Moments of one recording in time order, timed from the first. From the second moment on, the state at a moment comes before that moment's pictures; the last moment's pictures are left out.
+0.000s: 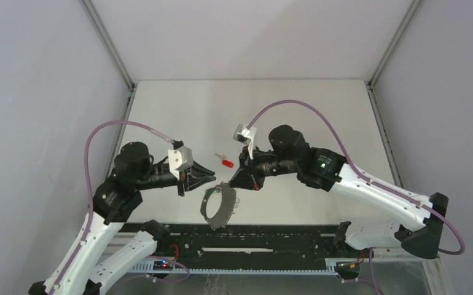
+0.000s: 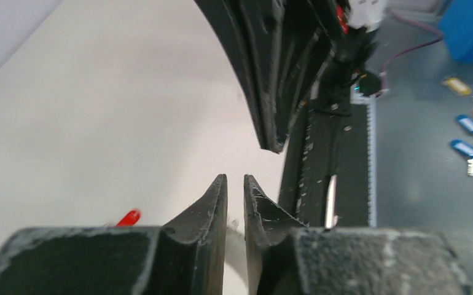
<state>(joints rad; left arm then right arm) -0.57 0.65 0.97 -0.58 0.78 0.19 1.04 1.21 1.27 -0.42 -0.50 0.30</state>
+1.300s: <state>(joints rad) -0.08 0.88 0.86 -0.81 0.91 0.65 1.09 1.95 1.21 0.01 0.02 0.03</state>
